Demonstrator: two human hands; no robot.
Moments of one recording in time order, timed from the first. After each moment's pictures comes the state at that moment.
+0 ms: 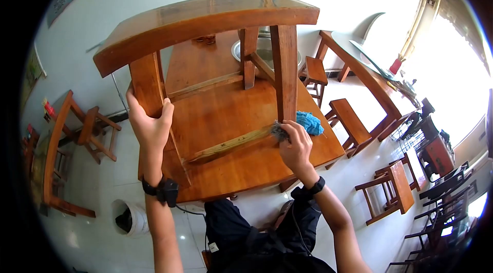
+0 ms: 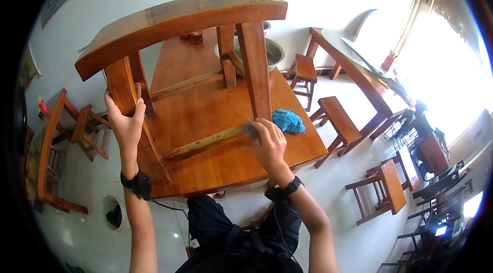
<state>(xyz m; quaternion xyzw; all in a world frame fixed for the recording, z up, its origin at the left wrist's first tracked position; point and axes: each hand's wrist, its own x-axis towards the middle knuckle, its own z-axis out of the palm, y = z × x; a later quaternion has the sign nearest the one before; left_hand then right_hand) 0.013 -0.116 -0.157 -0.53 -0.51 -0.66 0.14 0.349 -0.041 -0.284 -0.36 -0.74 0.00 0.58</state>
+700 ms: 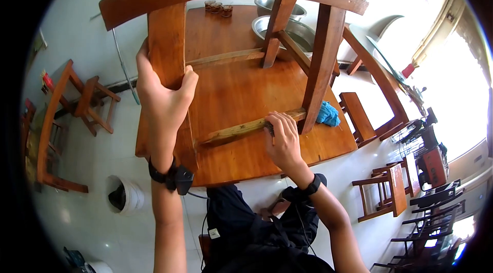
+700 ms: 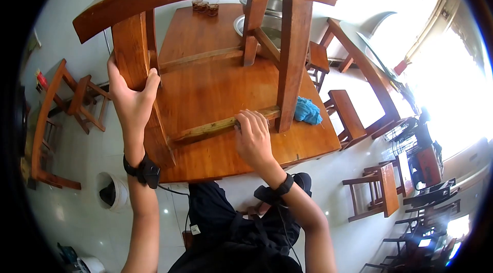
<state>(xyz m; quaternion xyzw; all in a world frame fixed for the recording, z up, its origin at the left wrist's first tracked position) 0.012 -0.119 -0.159 -0.52 -0.52 -0.66 0.12 0.265 -0.064 -0.299 -0.31 -0.83 0.00 0.46</state>
